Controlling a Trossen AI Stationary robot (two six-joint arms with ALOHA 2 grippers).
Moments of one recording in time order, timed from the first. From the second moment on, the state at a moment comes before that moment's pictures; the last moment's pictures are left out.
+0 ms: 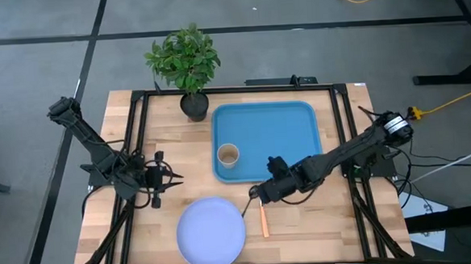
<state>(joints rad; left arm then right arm) -0.80 0.70 0.42 -0.27 -0.77 -0.24 0.40 1.67 1.19 -0.73 0.25 1.48</state>
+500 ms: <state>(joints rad) -0.79 0.70 0.42 -0.30 -0.83 -0.23 0.44 1.90 1.33 -0.66 0.10 1.65</state>
